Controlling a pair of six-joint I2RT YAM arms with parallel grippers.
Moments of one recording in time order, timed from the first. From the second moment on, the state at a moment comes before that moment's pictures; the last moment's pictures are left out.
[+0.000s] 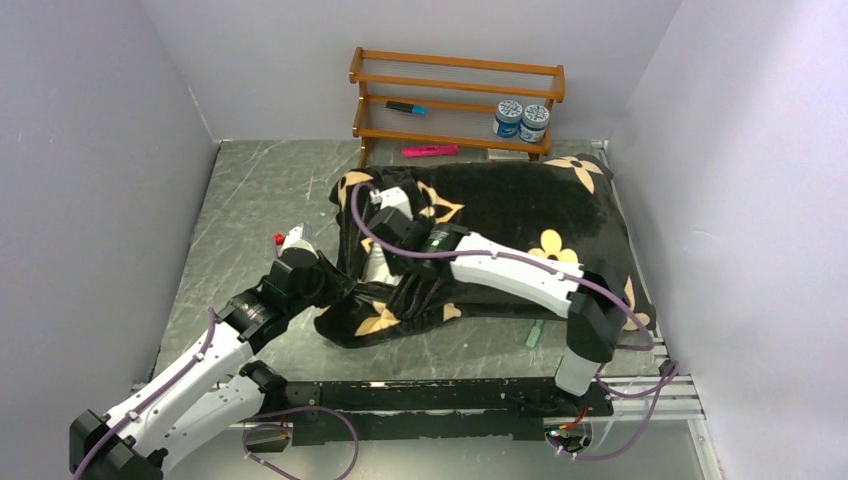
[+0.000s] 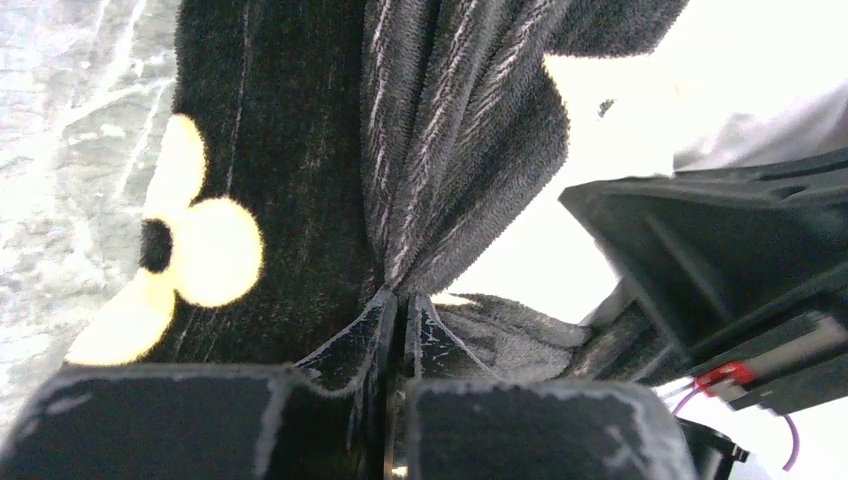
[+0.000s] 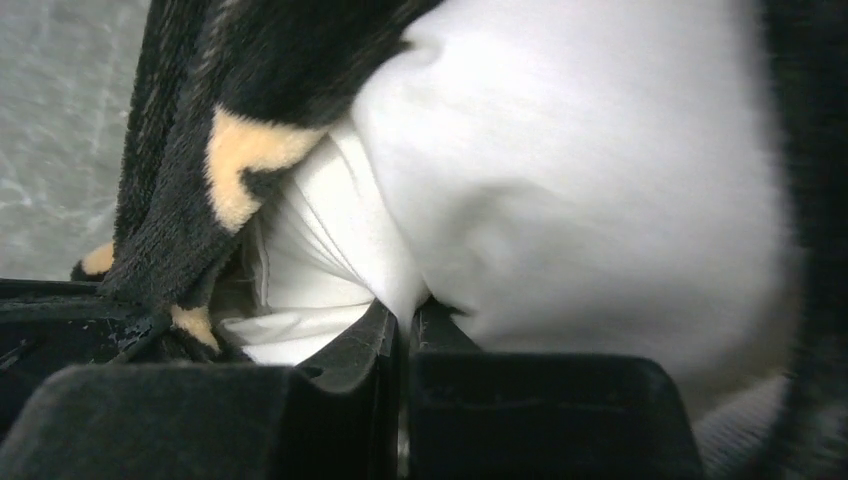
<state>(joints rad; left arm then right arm) -0.60 0.77 0.59 -0.46 -0.10 -0.96 1.05 1.75 1.48 -0.63 0.41 0.49</state>
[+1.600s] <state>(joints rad) -0.58 1.32 1.14 -0.49 -0.06 -0.65 0.96 1.54 1.23 -0.32 0.21 0.40</state>
